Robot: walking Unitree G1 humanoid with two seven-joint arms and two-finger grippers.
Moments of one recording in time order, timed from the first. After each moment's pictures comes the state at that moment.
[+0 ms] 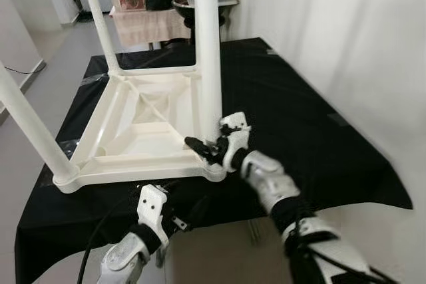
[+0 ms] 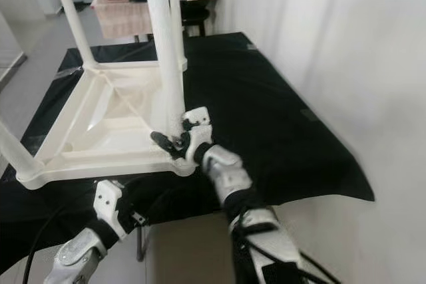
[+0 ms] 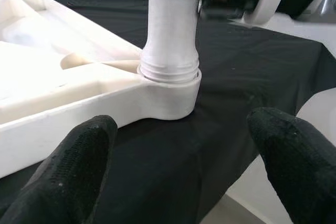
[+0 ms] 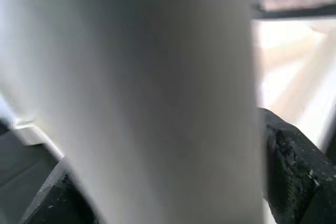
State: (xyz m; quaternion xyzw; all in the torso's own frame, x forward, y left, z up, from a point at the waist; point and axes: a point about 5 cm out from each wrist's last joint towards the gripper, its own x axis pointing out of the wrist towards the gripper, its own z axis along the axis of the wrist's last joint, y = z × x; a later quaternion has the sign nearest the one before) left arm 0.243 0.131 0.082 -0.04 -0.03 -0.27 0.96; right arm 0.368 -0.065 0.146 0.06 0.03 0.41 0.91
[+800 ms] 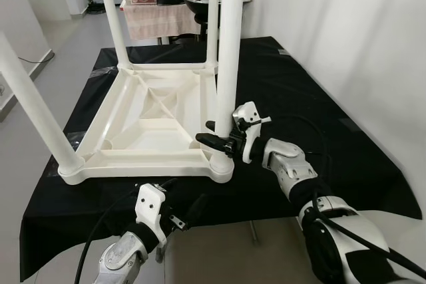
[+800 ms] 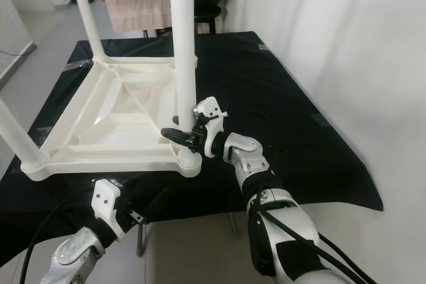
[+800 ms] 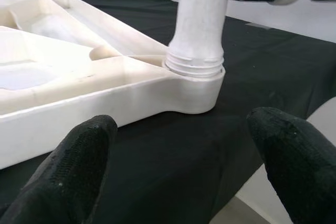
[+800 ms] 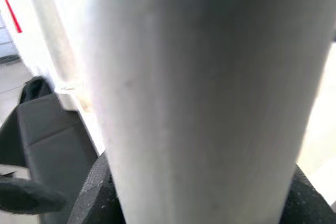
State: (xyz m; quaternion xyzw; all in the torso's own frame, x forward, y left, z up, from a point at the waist) left arm 0.244 0.129 0.082 -0.04 -0.03 -0.27 0.96; right arm 0.374 -0.104 0.152 0.00 0.01 0.46 0.89
